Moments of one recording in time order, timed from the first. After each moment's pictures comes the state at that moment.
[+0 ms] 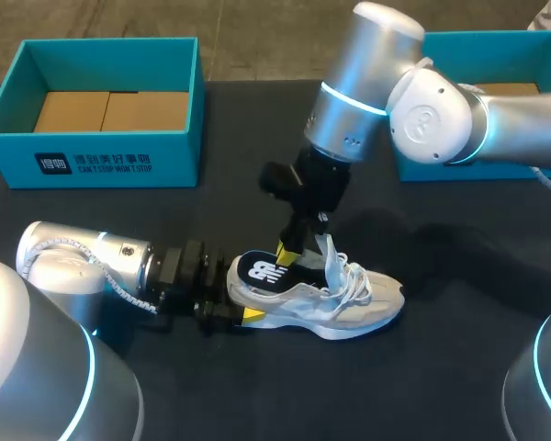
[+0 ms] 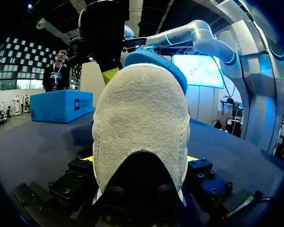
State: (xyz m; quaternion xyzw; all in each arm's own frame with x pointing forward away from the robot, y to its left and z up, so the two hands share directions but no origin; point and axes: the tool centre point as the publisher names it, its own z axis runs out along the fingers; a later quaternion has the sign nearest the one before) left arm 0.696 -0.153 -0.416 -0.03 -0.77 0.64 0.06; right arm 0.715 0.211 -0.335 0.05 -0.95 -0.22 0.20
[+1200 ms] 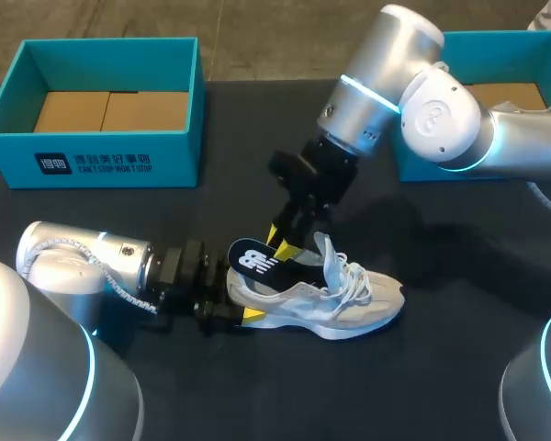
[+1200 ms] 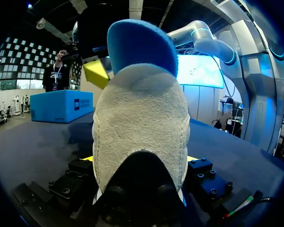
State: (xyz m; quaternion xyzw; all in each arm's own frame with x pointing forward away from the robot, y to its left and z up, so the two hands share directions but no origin) left arm 0.696 -0.153 -0.416 -0.03 -0.77 0.64 0.06; right arm 0.725 0.221 -0.325 0.10 -0.92 -0.31 0.22
